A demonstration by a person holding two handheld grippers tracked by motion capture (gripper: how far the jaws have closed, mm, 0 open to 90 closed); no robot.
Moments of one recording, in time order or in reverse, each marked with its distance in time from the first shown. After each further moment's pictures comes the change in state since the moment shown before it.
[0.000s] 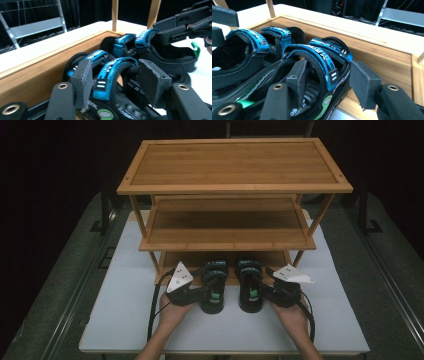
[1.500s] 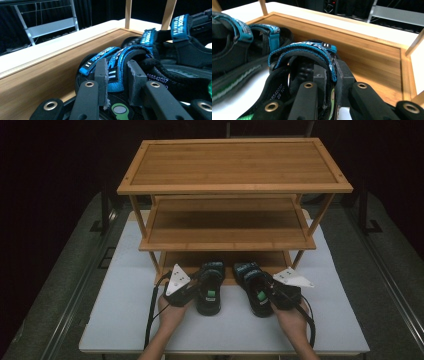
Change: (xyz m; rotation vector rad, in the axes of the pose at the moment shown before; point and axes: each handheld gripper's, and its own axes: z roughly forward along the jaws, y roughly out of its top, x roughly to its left) left arm 0.005 -0.012 0.006 -0.005 0.108 0.019; right arm 0.009 -0.002 -0.002 0.015 -0.078 0.011
